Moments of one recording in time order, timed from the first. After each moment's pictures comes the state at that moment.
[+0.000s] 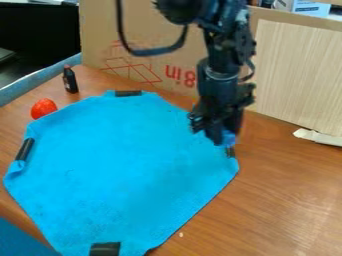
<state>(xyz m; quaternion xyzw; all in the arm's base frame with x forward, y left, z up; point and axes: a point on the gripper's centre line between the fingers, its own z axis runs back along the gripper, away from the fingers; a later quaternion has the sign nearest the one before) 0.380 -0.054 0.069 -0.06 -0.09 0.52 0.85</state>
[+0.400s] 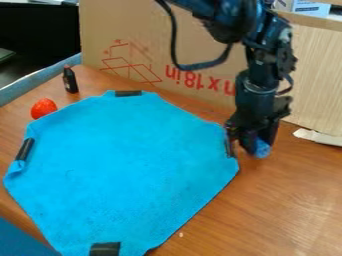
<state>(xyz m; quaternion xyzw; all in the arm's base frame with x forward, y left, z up) 0.407 -0.095 0.048 -0.06 -0.09 0.48 0.87</state>
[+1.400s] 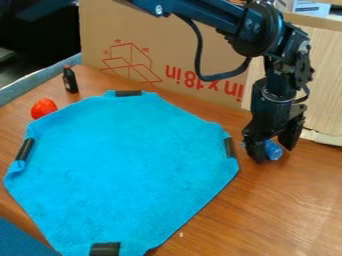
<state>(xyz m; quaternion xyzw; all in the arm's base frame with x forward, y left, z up) 0.422 -0.112 0.035 -0.06 -0.09 0.49 0.87</state>
